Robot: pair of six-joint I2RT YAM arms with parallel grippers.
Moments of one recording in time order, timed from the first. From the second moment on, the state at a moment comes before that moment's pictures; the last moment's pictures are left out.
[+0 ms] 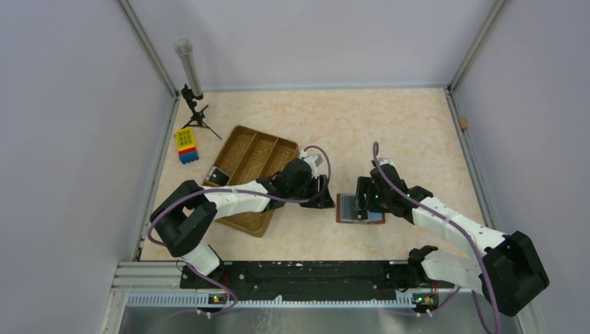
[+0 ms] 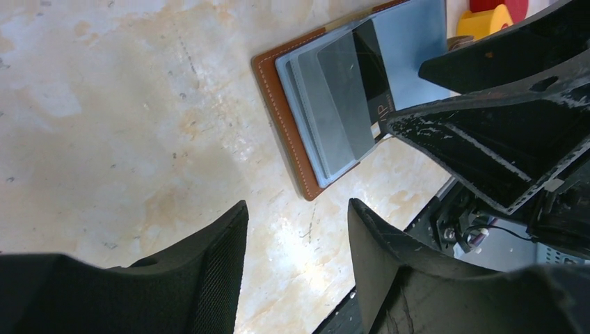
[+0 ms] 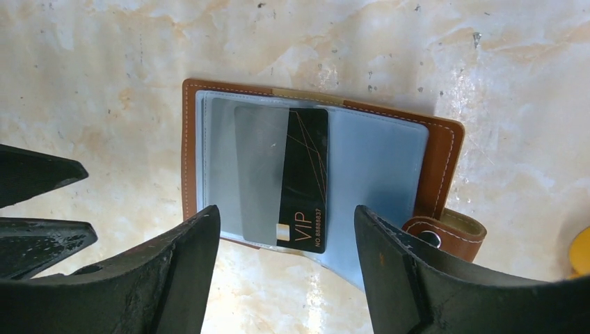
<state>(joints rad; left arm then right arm) -0.86 1.60 0.83 0.07 0.25 -0.72 0.57 1.08 0.56 -0.42 0.09 0.58</state>
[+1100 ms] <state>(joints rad) -0.87 1.83 0.83 0.31 0.38 -0.84 0.57 1.18 0.50 -0.26 -0.06 0.67</state>
